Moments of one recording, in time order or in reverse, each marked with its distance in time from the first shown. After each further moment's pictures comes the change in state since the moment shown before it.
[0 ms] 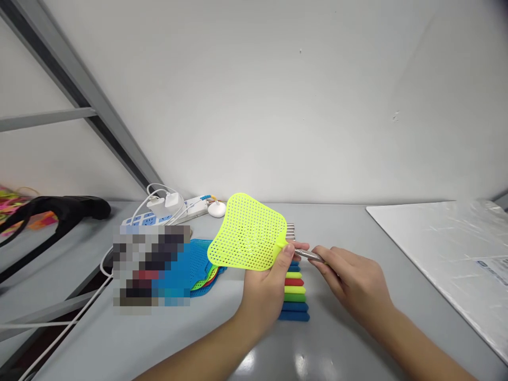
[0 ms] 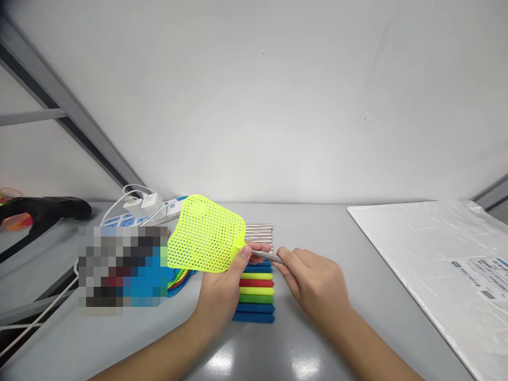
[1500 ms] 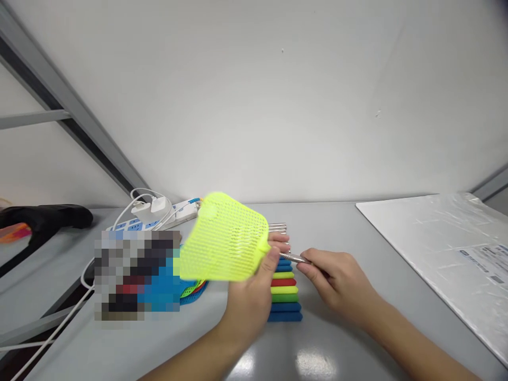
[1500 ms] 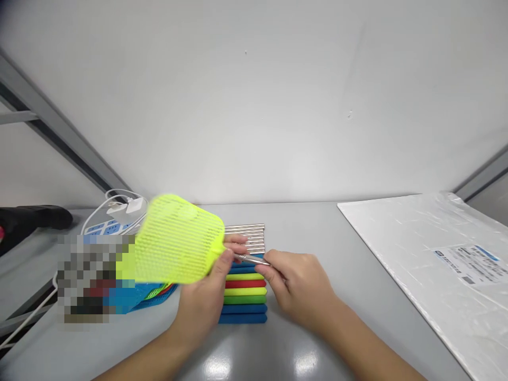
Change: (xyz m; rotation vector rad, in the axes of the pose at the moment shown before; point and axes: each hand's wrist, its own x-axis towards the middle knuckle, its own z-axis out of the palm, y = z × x) left_hand 0.010 0.006 -0.010 0.069 0.082 0.236; right_hand 0.011 -0.003 -0.012 0.439 -0.339 0.236
